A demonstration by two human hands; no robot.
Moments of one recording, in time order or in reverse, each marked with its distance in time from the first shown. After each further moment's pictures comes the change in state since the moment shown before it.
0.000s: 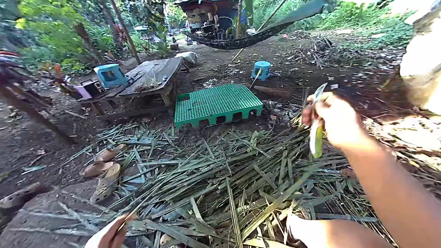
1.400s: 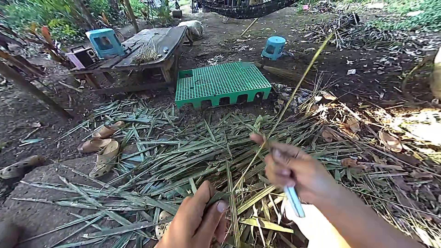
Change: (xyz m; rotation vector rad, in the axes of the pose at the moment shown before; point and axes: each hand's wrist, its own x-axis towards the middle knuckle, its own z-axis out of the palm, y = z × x) left_hand 0.041 0.189 0.067 -0.752 -0.260 0.415; right_hand -0.107 -0.005 0.097 0.778 -0.693 0.246
